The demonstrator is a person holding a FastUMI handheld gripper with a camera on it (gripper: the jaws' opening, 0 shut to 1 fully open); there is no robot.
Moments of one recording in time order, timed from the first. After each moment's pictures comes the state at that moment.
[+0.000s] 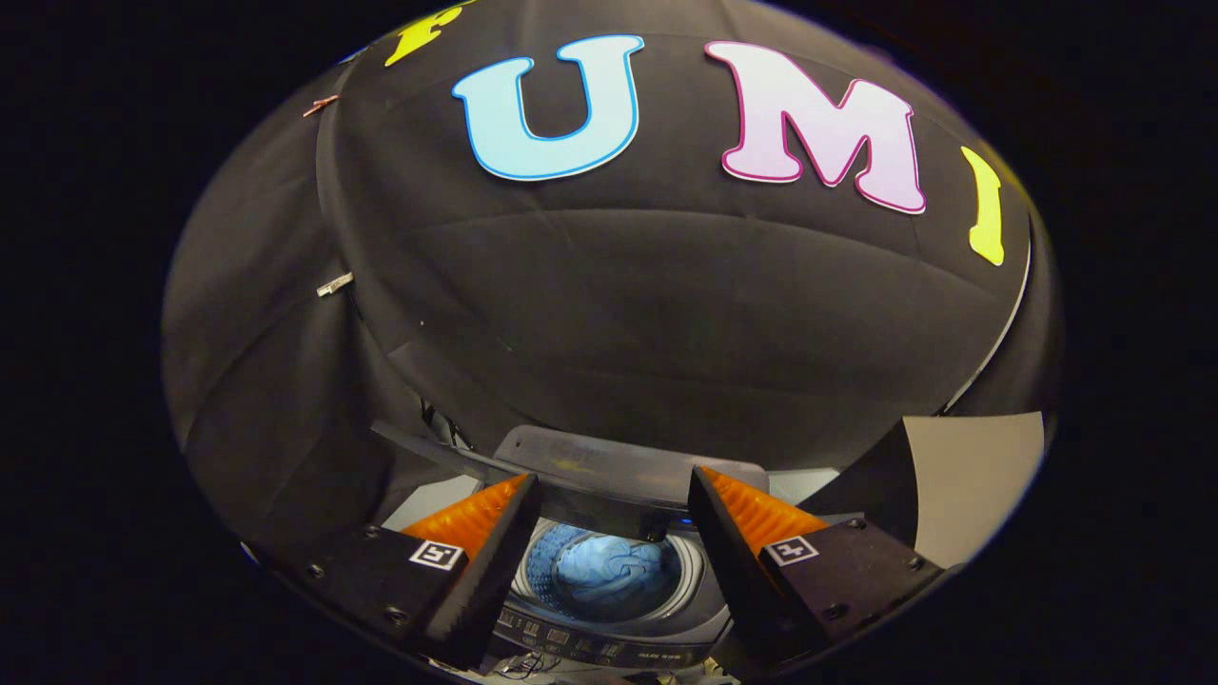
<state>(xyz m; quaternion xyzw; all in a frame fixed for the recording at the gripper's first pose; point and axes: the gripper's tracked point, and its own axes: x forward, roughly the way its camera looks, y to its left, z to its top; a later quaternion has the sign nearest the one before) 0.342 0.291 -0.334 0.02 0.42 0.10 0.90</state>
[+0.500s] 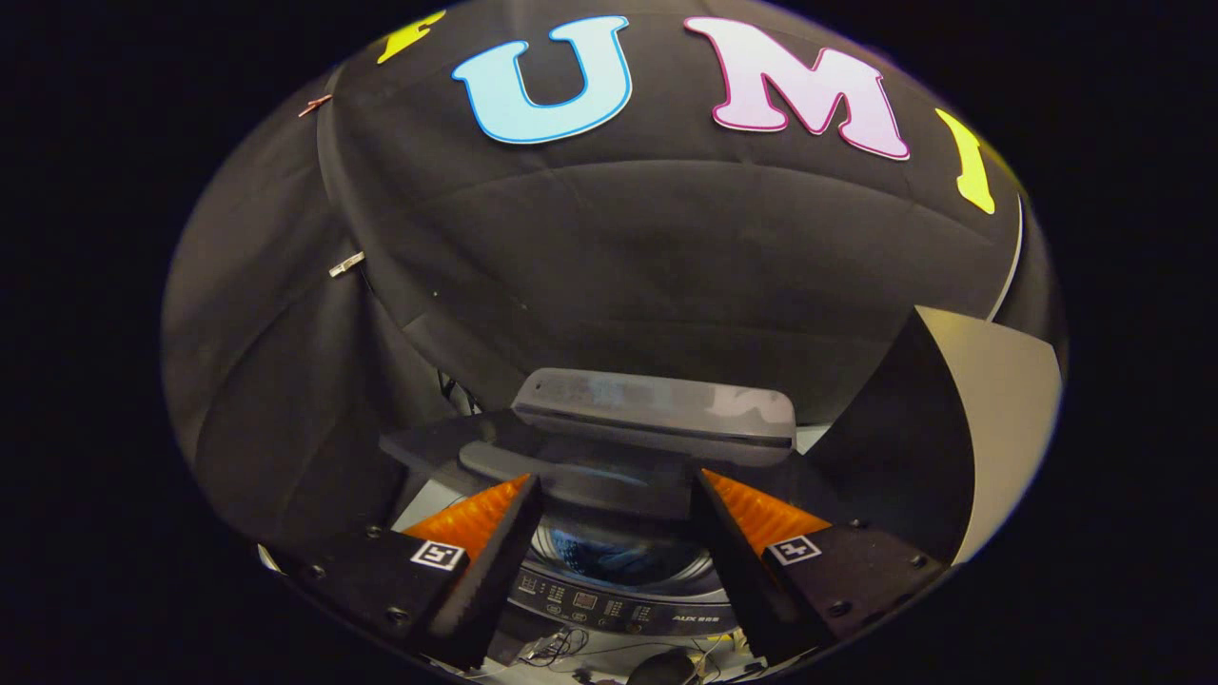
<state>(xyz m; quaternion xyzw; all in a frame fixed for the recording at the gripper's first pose) 0.274 0.297 -0.364 0.05 0.46 0.10 0.88</state>
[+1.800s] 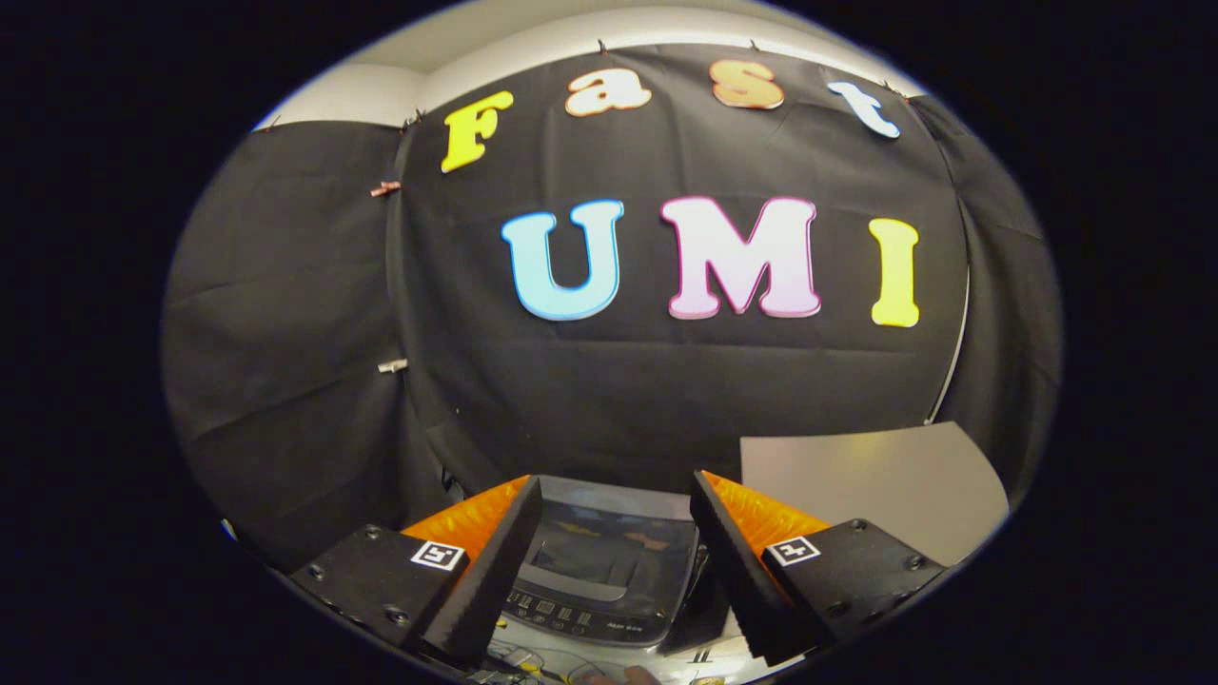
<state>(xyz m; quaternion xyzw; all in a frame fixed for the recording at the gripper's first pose) 0.181 0.185 -0.137 0.05 0.18 0.11 0.98</state>
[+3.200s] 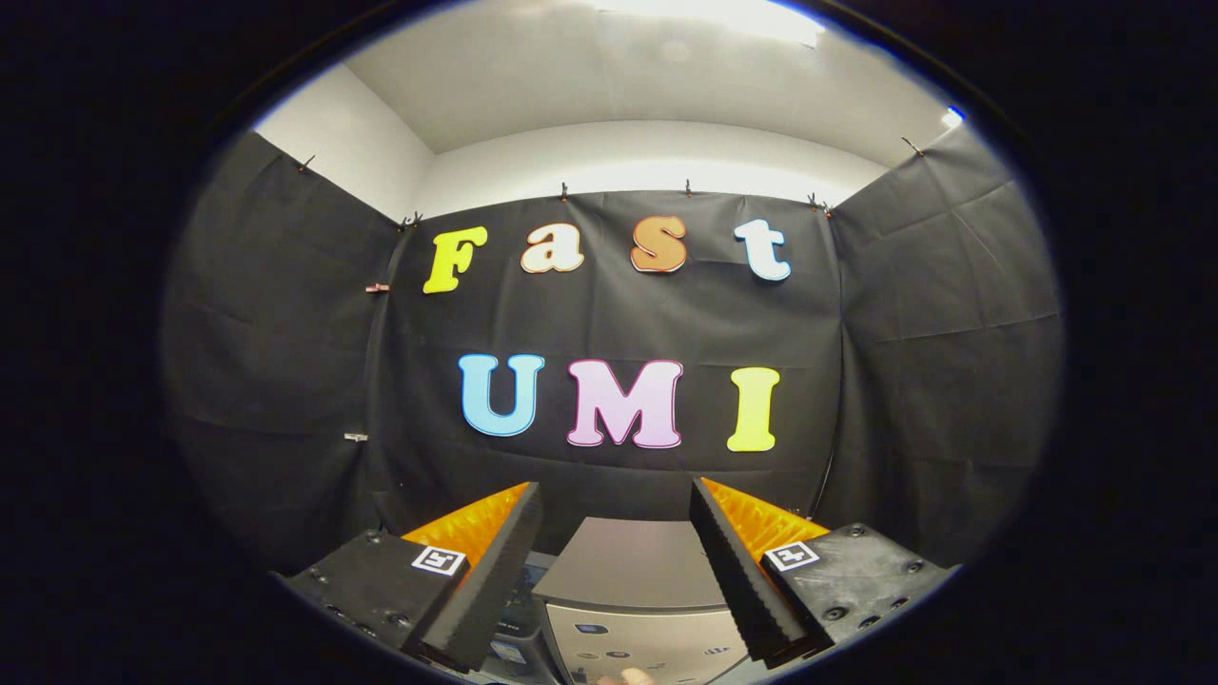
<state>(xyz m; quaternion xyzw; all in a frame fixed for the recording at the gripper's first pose) -0.006 0.011 0.002 -0.01 0.00 0.03 1.00</state>
